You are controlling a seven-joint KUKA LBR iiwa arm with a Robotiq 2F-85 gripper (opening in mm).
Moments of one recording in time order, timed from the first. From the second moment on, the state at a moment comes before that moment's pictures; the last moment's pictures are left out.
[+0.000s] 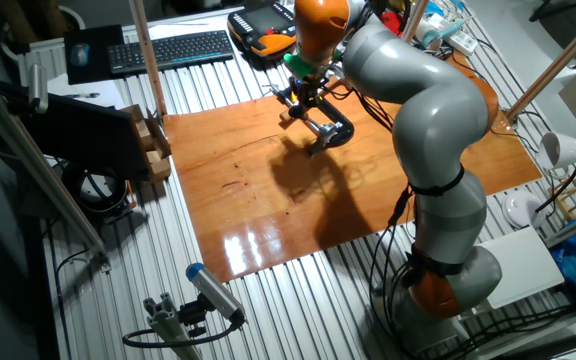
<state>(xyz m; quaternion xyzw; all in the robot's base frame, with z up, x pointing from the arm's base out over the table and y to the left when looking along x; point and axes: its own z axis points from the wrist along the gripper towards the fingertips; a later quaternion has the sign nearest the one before) 0.648 0.124 0.209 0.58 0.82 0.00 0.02</state>
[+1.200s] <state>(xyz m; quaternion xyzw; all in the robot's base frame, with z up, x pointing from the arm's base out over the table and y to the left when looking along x) 0.649 0.114 0.221 0.49 0.87 0.00 0.00</state>
